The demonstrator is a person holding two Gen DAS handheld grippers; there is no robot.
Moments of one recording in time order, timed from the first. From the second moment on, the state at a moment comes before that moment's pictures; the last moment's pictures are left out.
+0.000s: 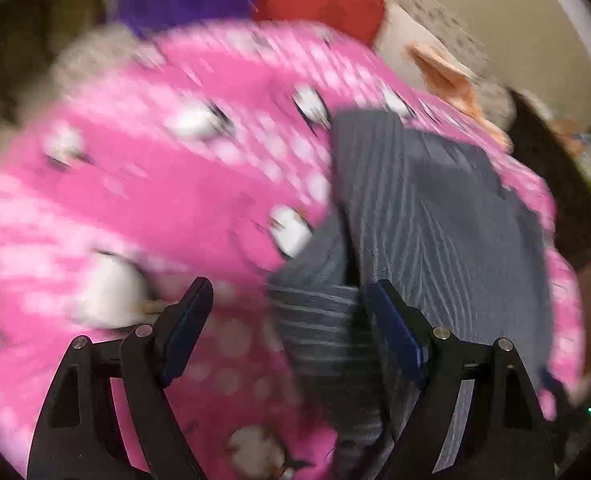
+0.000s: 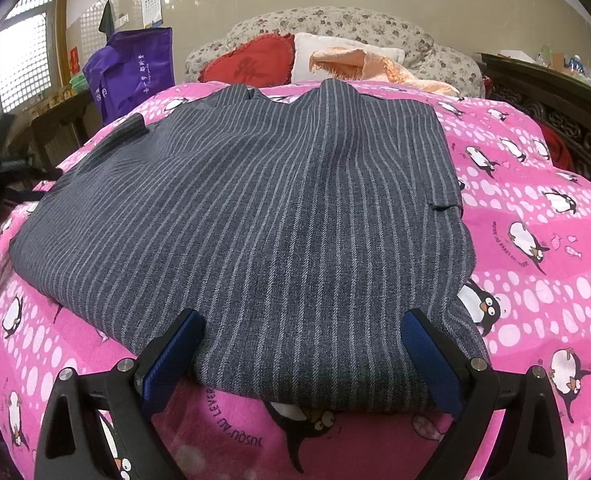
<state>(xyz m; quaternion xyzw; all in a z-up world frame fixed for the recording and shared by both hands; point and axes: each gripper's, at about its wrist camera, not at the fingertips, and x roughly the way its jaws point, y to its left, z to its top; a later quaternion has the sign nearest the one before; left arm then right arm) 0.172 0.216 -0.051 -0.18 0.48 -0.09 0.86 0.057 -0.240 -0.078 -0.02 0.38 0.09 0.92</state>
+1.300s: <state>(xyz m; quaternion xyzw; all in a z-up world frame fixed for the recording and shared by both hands) 0.187 0.127 -0.036 -0.01 0.50 -0.23 0.84 0.039 -0.258 -0.053 -0.02 0.36 0.07 0.93</state>
